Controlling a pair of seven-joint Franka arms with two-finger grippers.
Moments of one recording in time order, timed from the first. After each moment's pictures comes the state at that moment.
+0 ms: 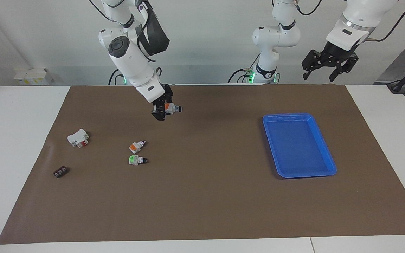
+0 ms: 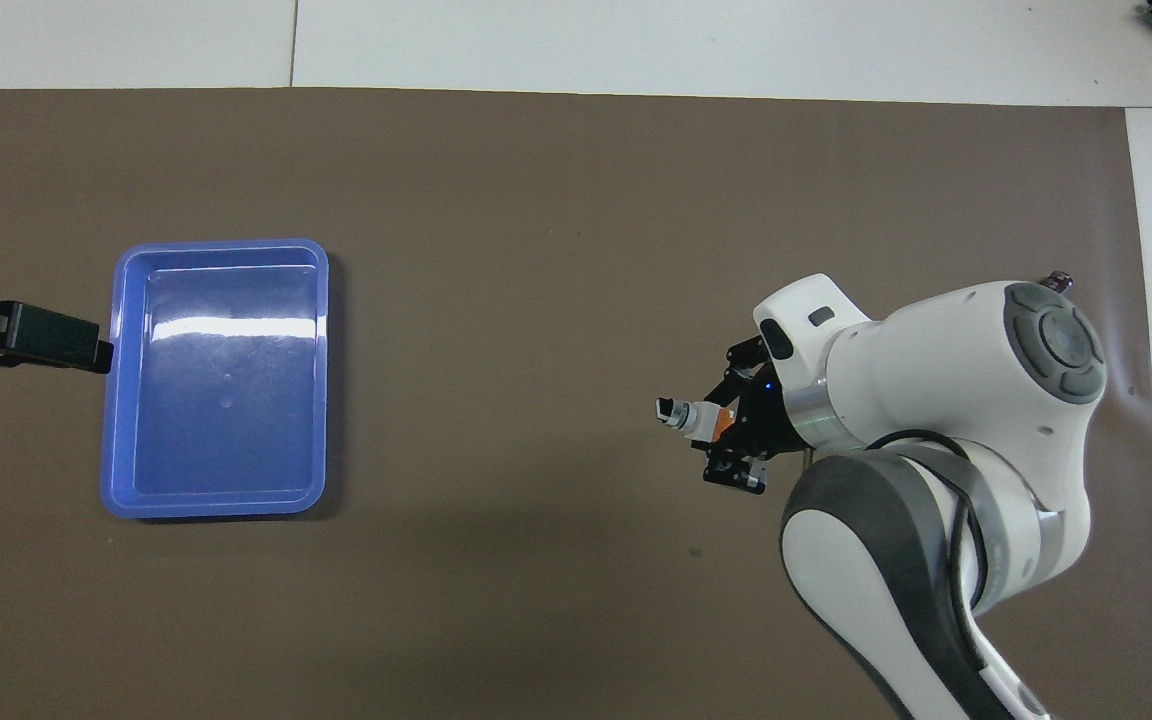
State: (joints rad) left arm -0.10 -0.06 -0.01 -1.50 -0.12 1.43 0.00; right arm 0.35 -0.04 0.02 -2.04 0.44 2.05 -1.10
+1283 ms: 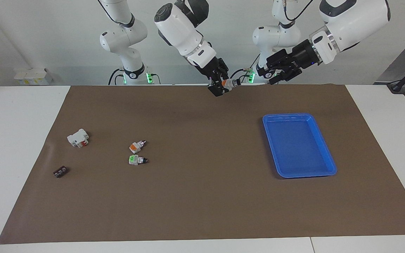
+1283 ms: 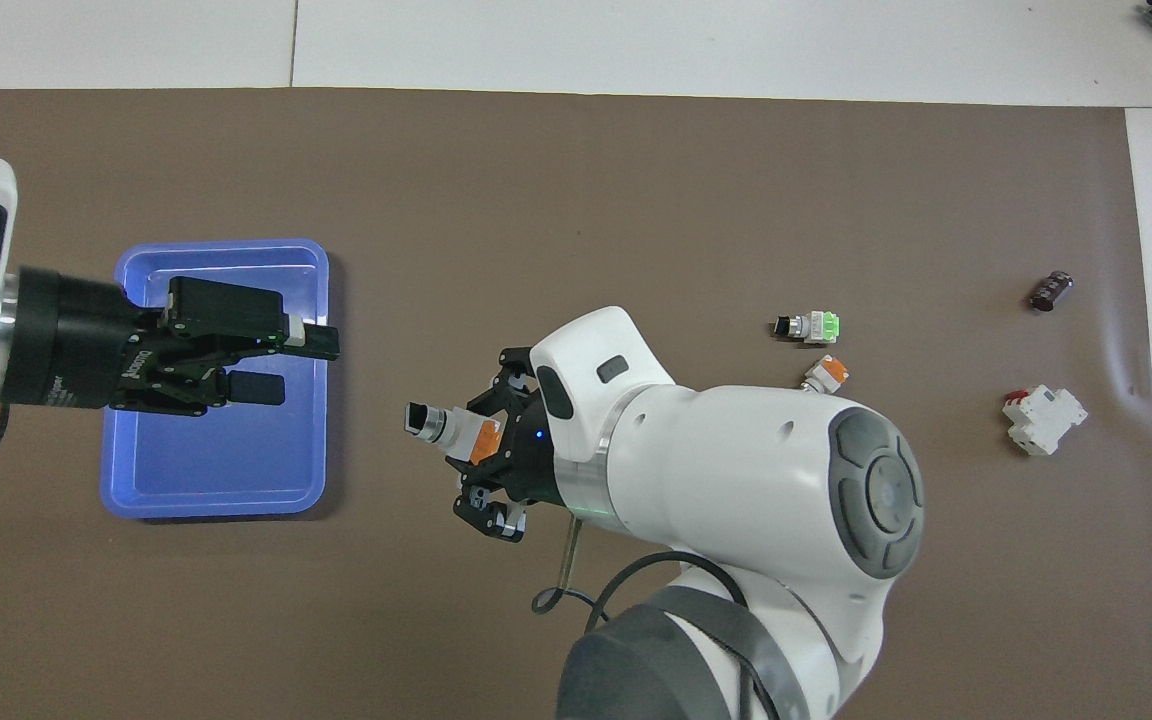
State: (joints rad) left arm -0.13 -0.15 -0.02 -1.82 -0.82 1.67 -0.27; right arm 0.65 0.00 0.03 -1.90 0.61 2.37 -0.91
